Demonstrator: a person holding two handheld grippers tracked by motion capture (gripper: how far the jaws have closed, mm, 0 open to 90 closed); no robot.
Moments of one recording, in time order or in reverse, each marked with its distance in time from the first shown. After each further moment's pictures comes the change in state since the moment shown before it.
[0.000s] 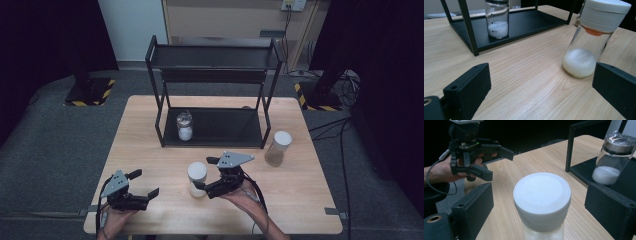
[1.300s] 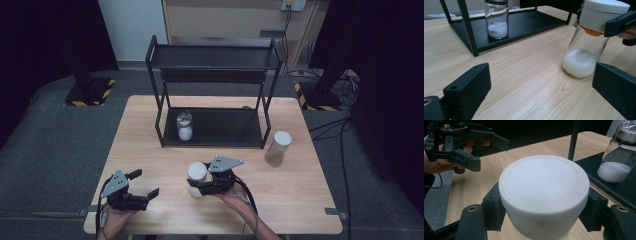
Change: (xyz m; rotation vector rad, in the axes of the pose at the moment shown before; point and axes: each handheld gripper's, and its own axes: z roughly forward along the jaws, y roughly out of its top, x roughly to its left) left arm 0.000 -0.001 0.000 -0.006 -0.004 -0.001; right arm 0.000 -0.022 0.029 0.002 -0.012 -0.040
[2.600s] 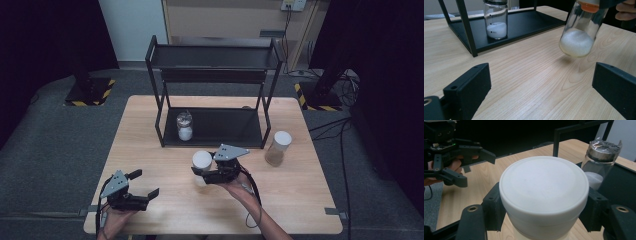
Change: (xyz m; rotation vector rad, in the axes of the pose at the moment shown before) left arm 0.001 0.000 0.000 0.001 -0.006 0.004; right arm -0.012 0.027 -0.015 -0.010 -0.056 0.000
